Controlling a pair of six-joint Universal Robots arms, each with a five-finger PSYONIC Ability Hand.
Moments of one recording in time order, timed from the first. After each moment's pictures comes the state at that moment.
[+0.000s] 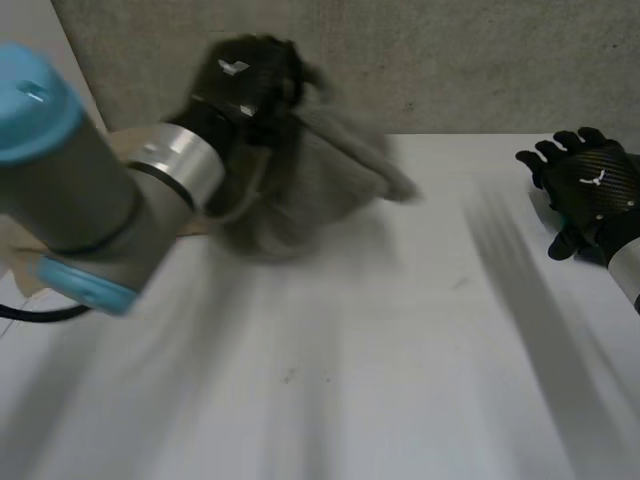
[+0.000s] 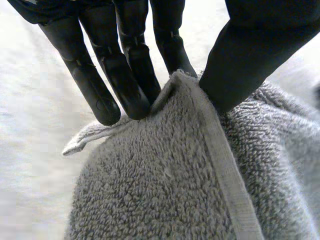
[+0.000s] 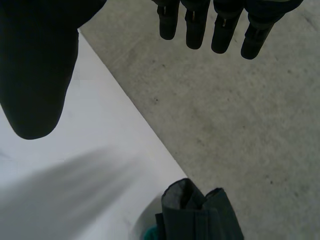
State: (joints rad) left arm 4.16 -1.96 -1.23 3.40 -1.38 3.15; right arm 1.62 -1.47 1.83 -0.34 1.23 2.57; left_hand 1.14 1.19 1.20 1.20 0.95; right_hand 0.23 0.22 0.22 0.21 0.05
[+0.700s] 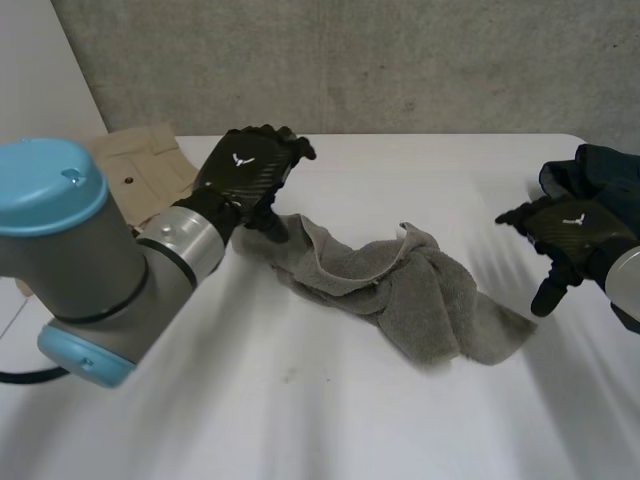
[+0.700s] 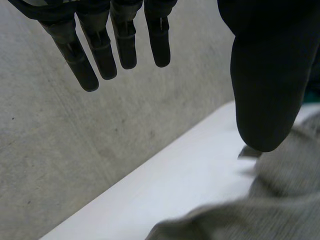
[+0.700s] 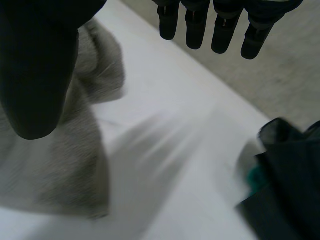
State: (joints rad) left arm 4.20 -1.92 -1.47 3.39 -1.35 3.34; right arm 1.62 -1.36 1.66 0.13 1.22 2.63; left_hand 0.39 0.36 0.36 0.36 0.17; right_hand 0.23 0.22 0.22 0.21 0.05
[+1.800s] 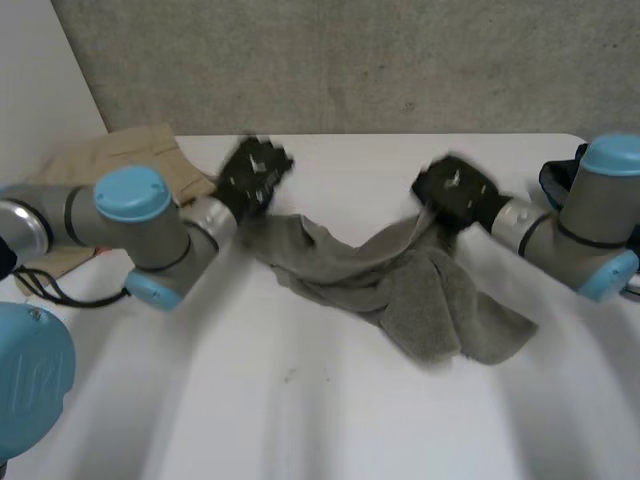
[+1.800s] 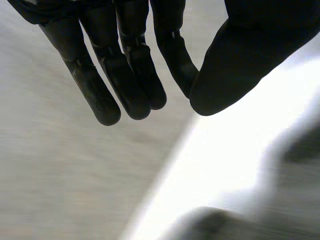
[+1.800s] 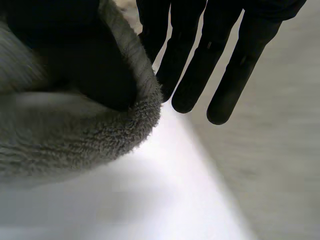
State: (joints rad) left arm 4.32 -2.49 -0.93 3.61 -1.24 3.68; right arm 1.78 -0.69 0.90 -0.14 0.94 2.48; left_hand 1.16 1.20 1.19 1.20 0.99; right_hand 1.14 1.17 1.19 1.20 0.99
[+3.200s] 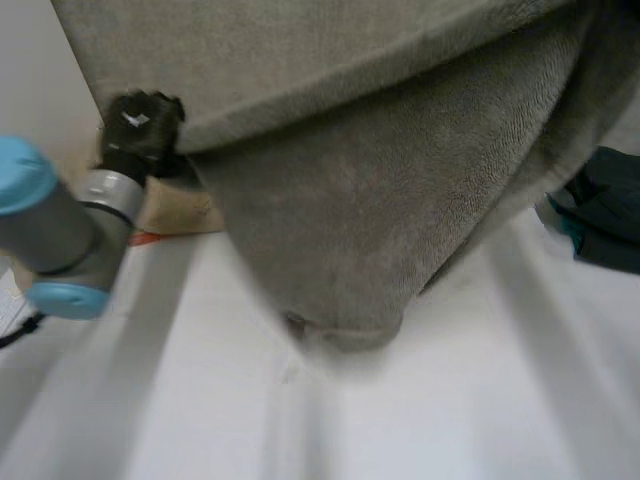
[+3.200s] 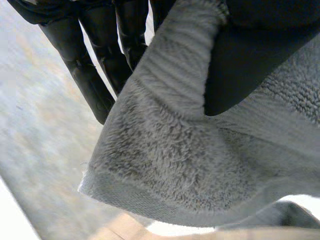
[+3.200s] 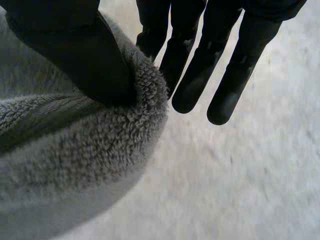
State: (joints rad) left arm 4.45 -1.98 -1.46 3.66 -1.46 3.36; right arm 1.63 -1.68 1.33 -0.04 1.11 2.80; left_hand 1.18 1.20 1.19 1.20 0.97; right_hand 1.14 1.18 1.19 1.20 0.99
